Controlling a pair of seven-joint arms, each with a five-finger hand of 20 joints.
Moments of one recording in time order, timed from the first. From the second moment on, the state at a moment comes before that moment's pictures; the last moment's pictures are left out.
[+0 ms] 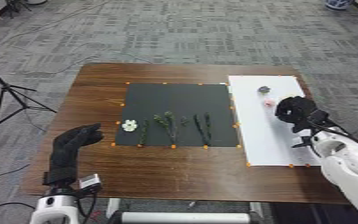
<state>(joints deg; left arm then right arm) 128.3 -54.1 -84.6 -120.3 64.1 34.0 19.2 -85.4 -37.2 67.1 -85.1 -120.0 18.0 -6.1</state>
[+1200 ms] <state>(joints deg) 124.3 -51.5 -84.5 -119.4 64.0 34.2 18.4 -52.4 -75.8 42.9 -75.3 -132.7 -9.4 -11.1</state>
